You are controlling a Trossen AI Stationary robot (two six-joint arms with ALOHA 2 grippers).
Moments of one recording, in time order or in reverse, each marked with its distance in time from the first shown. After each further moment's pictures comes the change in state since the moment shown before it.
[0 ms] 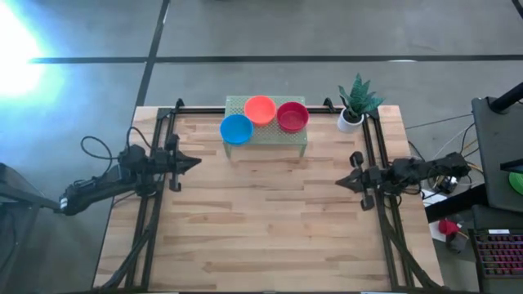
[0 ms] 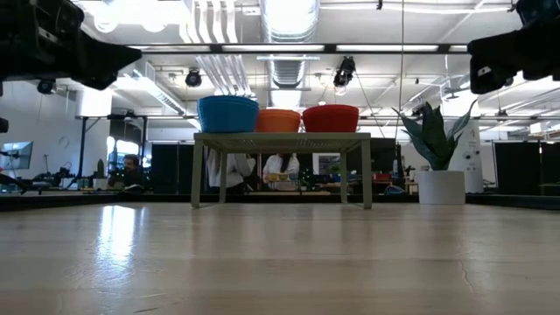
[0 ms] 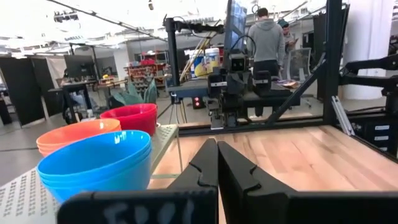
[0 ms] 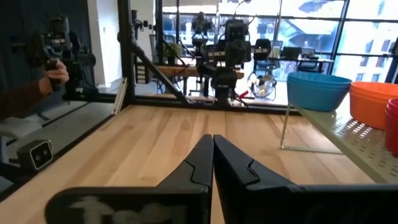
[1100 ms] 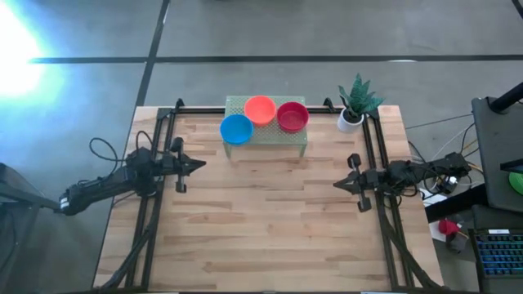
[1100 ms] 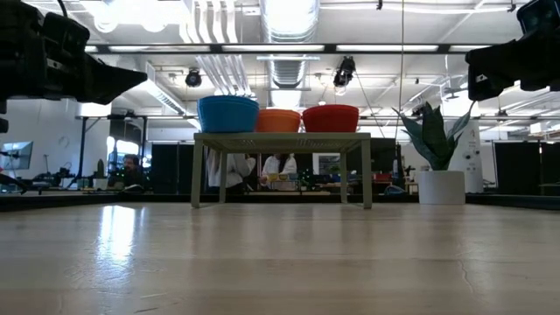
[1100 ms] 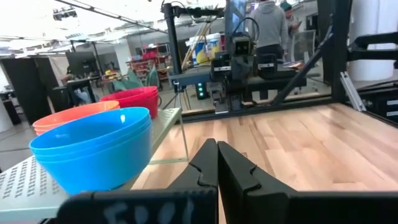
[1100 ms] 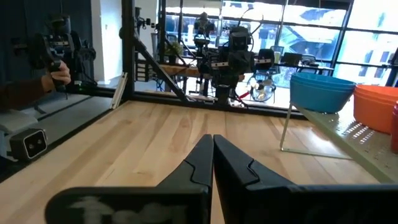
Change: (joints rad) left arm 0.001 0.001 -0.100 0.056 -0.006 0.067; right arm 0.000 0.008 -0.072 0.095 -0.008 -0.041
